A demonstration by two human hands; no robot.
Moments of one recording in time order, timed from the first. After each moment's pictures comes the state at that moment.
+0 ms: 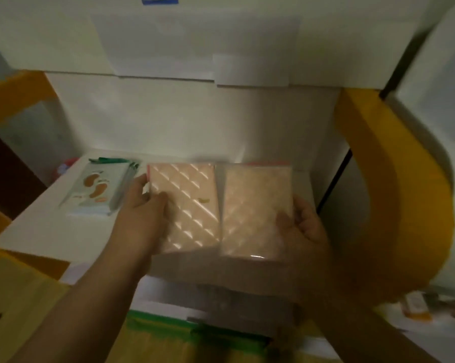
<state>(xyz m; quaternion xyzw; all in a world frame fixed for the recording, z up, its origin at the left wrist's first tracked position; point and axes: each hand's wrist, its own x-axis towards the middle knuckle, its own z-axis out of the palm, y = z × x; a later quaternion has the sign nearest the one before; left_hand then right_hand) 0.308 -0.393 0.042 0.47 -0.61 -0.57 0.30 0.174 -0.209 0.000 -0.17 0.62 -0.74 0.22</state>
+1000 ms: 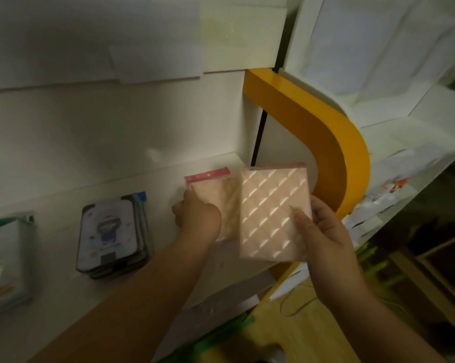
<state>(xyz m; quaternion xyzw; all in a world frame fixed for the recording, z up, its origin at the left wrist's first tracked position) 0.192 -0.366 -0.002 0.36 -0.77 -0.54 0.01 0.244 -0.177 0.011 0.02 0.70 -0.72 -0.03</state>
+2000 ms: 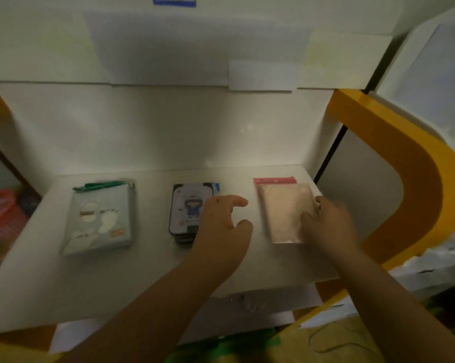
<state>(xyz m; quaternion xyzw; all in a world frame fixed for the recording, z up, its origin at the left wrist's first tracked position) 0.309 -0.433 0.021 0.15 -0.83 -0.52 0.14 0.184 -0.255 -0.003 -0.05 0.98 -0.21 0.02</state>
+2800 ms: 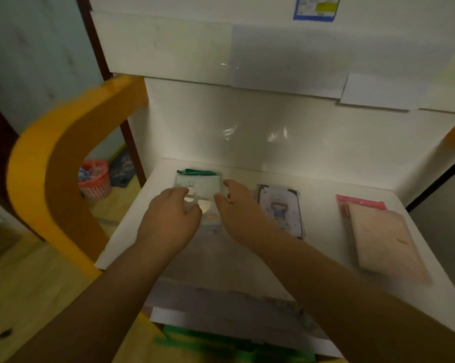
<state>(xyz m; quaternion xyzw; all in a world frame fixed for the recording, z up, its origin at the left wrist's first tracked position) 0.415 -0.611 0.003 0.38 -0.87 -0.26 0.19 0.308 -0.512 0.025 -0.35 0.83 -0.39 0.20</state>
